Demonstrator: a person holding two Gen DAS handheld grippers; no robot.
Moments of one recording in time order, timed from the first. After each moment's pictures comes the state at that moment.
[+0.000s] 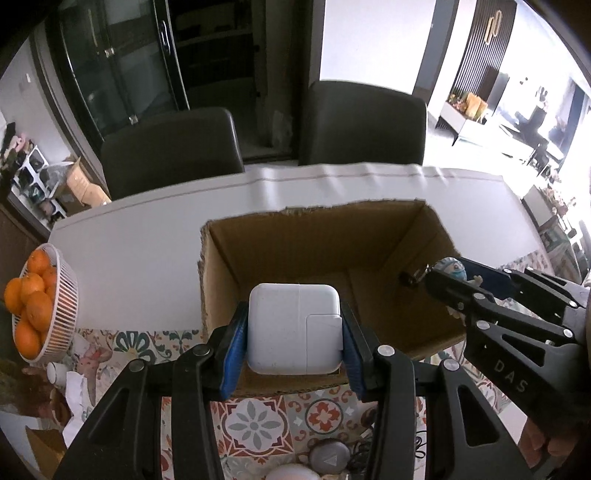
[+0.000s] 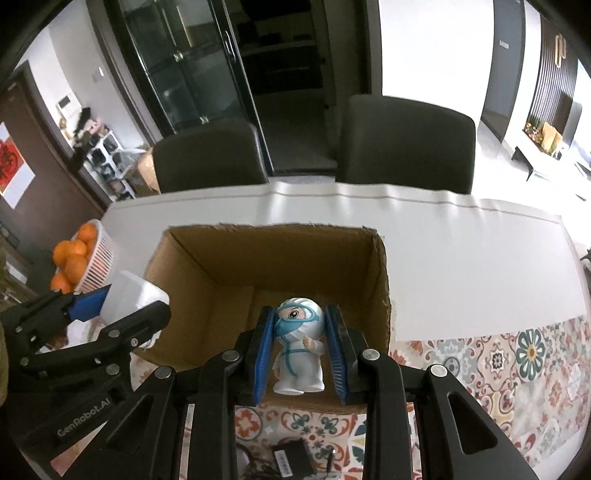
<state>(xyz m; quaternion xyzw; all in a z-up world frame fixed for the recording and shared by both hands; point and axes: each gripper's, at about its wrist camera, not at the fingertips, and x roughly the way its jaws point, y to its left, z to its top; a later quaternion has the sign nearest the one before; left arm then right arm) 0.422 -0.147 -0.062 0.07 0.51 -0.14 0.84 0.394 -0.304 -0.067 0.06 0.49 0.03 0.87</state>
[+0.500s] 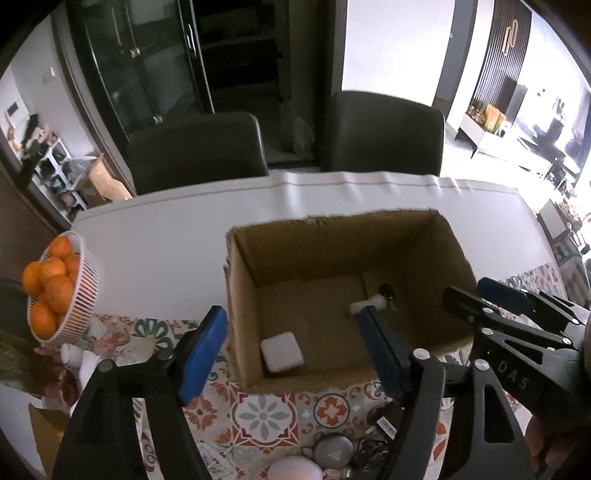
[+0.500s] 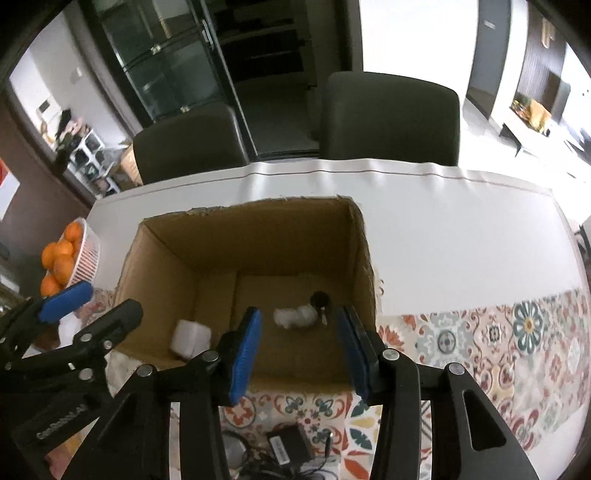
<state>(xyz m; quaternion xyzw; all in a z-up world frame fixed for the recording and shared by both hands) 0.396 -0.135 -0.041 0.07 0.49 -0.09 0.86 0.384 -0.318 -0.076 0.08 0.52 0.00 0.85</state>
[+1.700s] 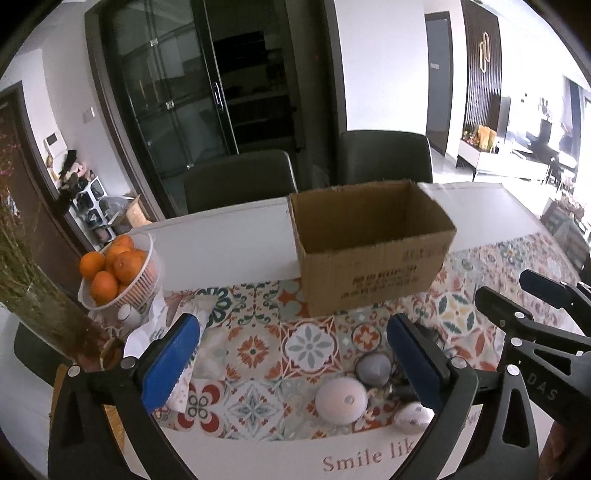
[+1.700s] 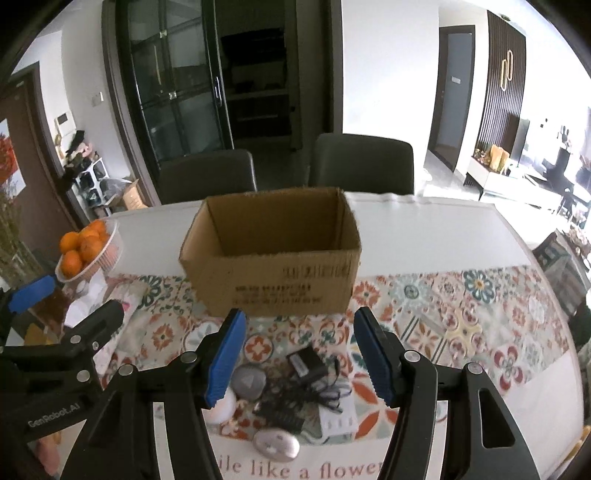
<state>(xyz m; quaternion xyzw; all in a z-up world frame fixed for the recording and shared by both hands) 0.209 -0.061 -0.025 0.11 0.38 -0.08 0.92 0.191 -0.247 -0.030 0.04 0.40 -0.05 0.92</state>
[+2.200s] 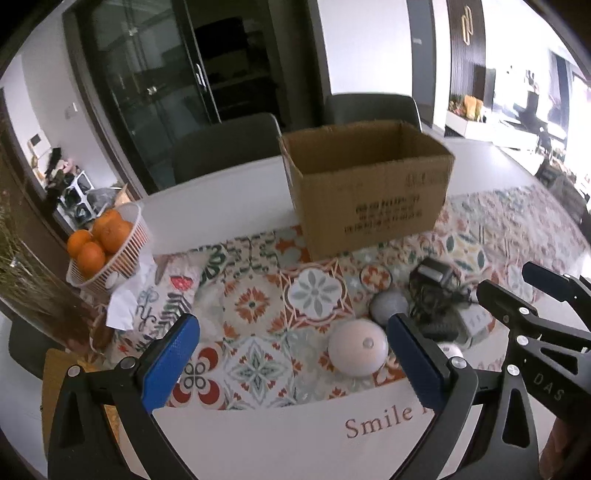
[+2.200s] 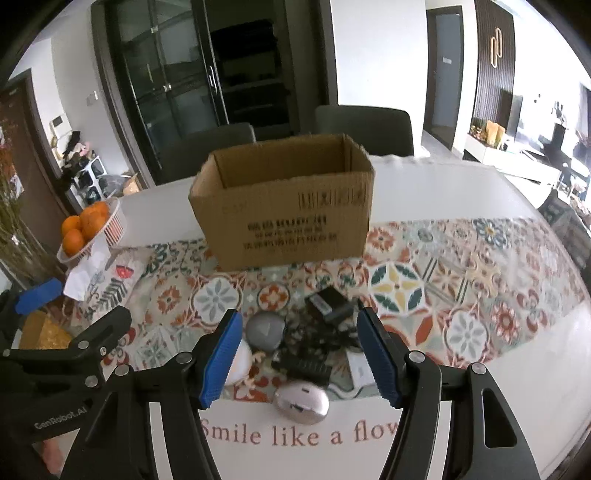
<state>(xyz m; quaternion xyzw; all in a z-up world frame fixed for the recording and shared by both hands) 0.185 -0.041 -0.091 0.14 0.41 -0.11 0.89 0.147 -0.219 -0.091 0.07 0.41 -0.06 0.91</state>
